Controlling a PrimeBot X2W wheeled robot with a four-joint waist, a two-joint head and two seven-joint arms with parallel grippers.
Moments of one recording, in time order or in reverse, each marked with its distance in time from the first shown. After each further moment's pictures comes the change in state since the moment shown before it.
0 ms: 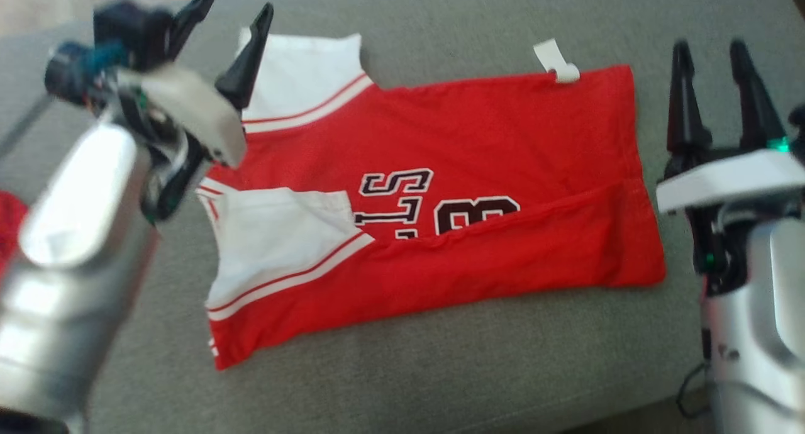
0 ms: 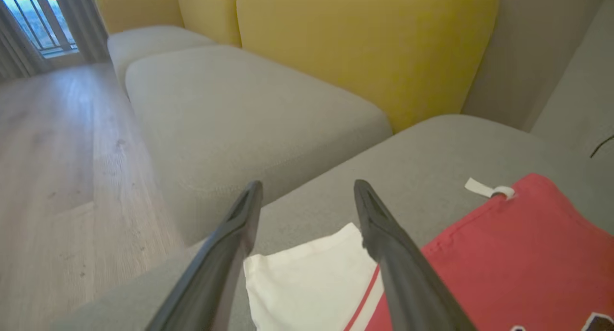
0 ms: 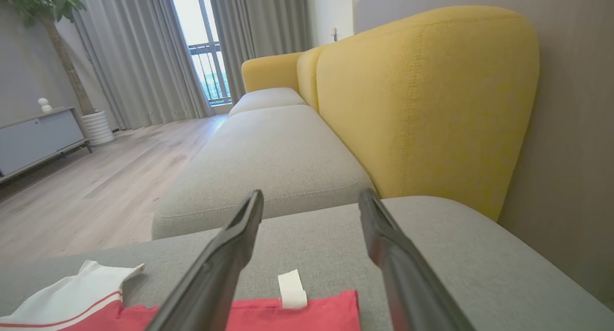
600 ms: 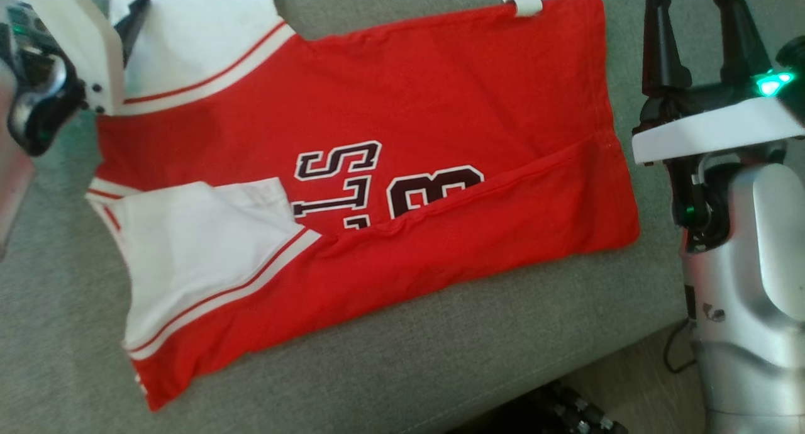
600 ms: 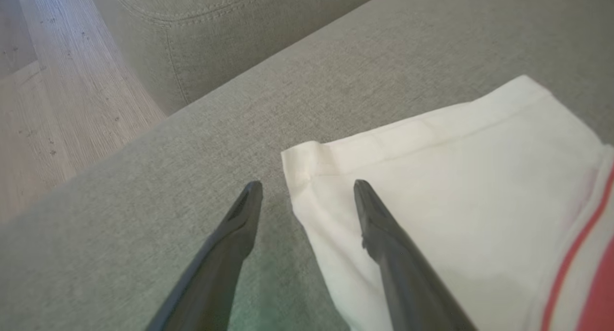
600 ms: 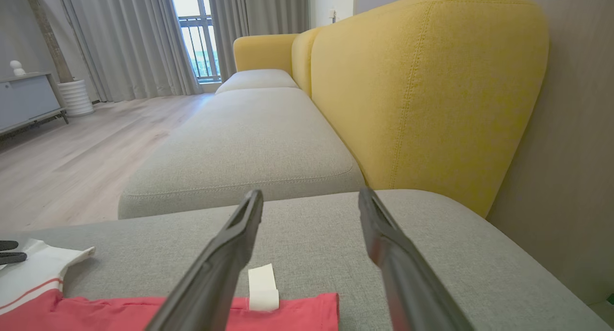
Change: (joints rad) left arm -0.298 0.206 -0.300 0.279 -0.259 0.000 0.267; right arm -0.136 0.001 0.100 0.002 0.011 0.000 -0.049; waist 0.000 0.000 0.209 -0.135
